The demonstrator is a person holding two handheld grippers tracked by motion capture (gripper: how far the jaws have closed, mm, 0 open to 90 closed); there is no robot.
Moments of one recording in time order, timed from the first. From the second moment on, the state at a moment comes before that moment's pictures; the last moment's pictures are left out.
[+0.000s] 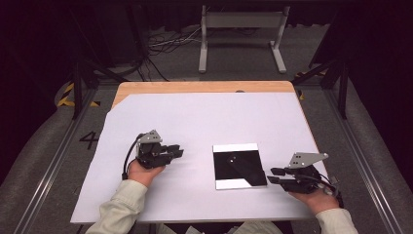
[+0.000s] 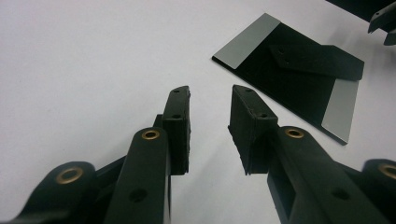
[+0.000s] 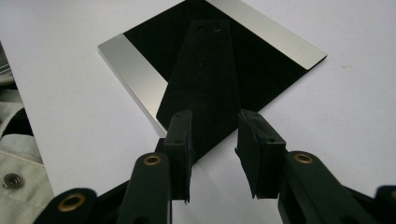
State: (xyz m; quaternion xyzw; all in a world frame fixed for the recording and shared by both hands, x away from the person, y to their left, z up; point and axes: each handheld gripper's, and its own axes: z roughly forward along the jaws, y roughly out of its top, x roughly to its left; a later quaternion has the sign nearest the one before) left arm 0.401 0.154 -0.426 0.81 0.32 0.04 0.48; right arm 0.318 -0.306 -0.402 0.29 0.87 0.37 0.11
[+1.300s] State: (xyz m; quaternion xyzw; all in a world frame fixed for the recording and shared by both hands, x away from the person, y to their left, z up) left arm 0.402 0.152 -0.429 0.82 0.32 0.04 0.48; right arm 0.322 -0.287 -0.415 0.31 0.91 0.26 0.06
